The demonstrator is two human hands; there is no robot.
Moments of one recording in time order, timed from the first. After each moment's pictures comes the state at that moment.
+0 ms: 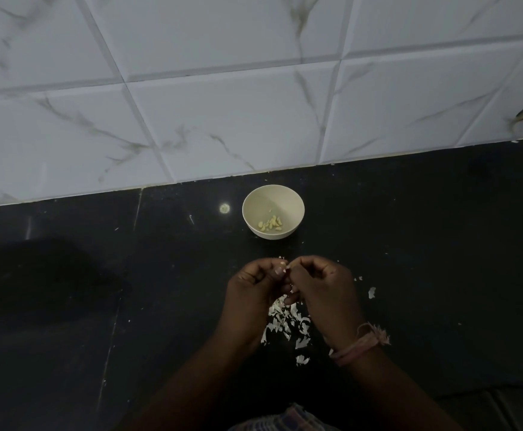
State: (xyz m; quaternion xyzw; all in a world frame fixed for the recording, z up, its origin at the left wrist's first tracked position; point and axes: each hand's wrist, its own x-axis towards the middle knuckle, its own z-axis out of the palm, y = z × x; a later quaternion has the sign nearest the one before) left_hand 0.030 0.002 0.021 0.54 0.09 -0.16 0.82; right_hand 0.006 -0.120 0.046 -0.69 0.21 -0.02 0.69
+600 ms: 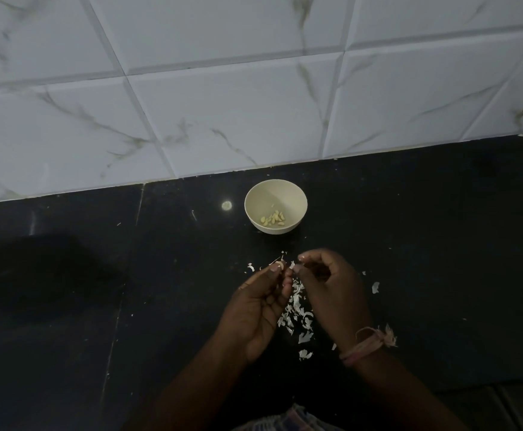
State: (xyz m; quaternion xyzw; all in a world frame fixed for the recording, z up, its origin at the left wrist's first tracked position) left_hand 0.019 0.004 0.028 0.32 0.25 -0.25 0.88; right_hand 0.000 -0.129 0.028 -0.84 0.16 -0.09 0.52
